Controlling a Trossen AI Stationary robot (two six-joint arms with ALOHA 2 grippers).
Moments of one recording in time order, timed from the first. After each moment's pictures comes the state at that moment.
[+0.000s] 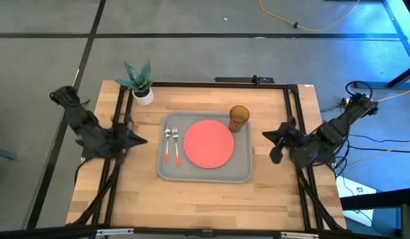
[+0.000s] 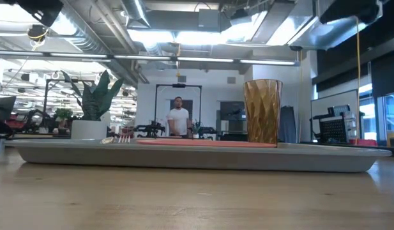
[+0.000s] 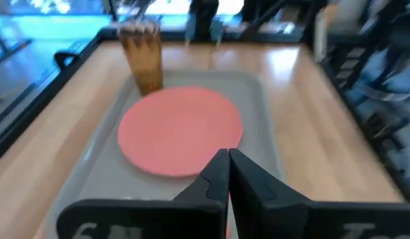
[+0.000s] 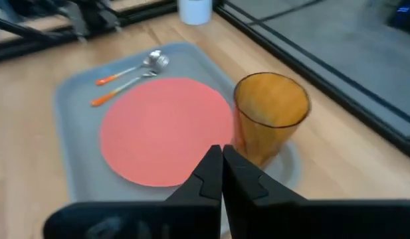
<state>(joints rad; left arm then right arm) -0.75 0.45 0.67 -0.72 -0.71 -0.39 0.65 0.91 0.94 -0.98 0.89 0.91</state>
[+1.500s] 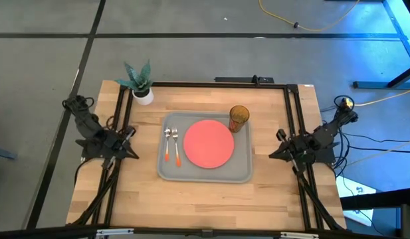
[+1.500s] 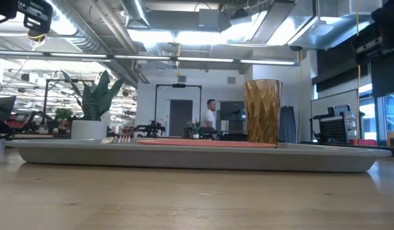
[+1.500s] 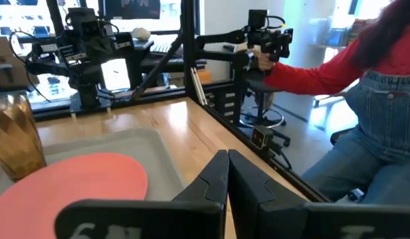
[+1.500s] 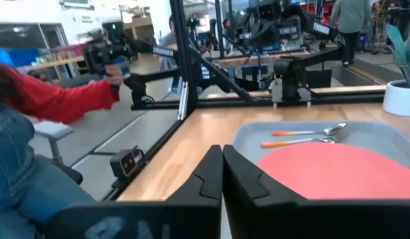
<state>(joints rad) -0.75 0.00 0.33 -0.37 -0.30 -0.02 0.65 0.00 0.12 -0.12 0.35 0.15</state>
